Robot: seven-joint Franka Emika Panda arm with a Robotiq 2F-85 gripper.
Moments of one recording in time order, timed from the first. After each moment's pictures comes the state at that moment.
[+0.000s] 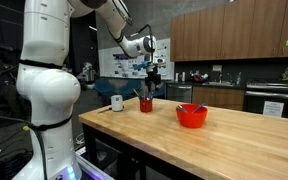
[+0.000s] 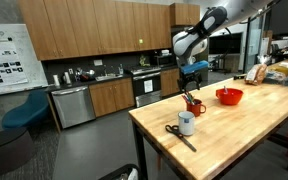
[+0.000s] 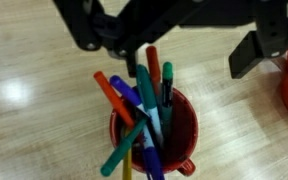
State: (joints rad) arm -0.01 0.15 -0.05 -1.94 -0.16 1.96 0.44
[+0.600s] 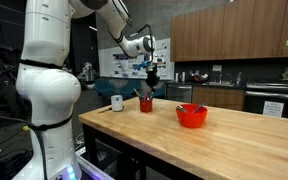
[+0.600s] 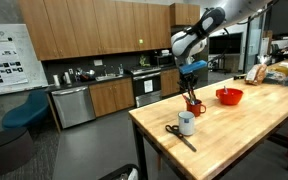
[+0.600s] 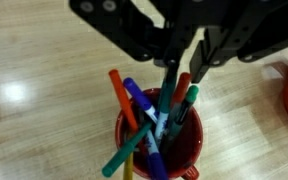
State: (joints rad) arm 0.00 0.16 -0.05 -1.91 -0.18 1.96 0.44
